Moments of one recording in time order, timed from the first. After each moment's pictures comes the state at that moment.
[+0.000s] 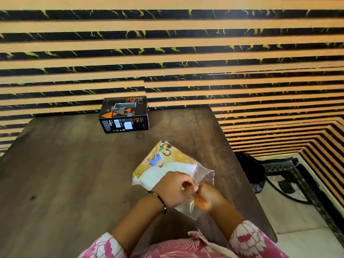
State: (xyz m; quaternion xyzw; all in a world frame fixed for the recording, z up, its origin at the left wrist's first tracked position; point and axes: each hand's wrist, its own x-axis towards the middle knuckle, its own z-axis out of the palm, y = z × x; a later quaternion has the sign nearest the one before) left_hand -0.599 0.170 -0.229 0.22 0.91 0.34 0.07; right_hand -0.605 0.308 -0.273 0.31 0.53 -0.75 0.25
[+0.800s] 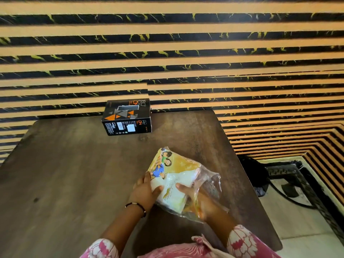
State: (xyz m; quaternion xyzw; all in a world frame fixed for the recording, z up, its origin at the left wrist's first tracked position) left_hand -0.612 0.102 -0.313 -0.08 0.94 0.28 0.14; right_hand -0.601 0.284 -0.282 0.19 0.54 -0.77 0.28
